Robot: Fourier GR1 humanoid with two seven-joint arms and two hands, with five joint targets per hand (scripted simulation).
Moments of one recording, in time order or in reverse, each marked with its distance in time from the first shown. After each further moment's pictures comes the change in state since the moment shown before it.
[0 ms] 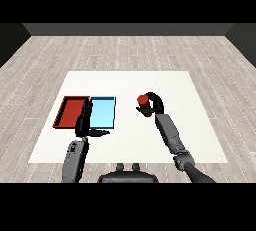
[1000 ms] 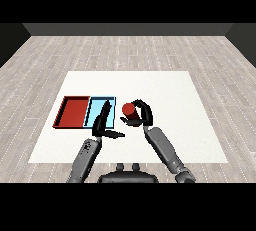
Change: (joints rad) left arm -0.062 -0.013 -0.254 0.068 0.032 0.150 0.104; right arm 0.282 0.041 0.468 -0.618 -0.125 -0.367 0.224
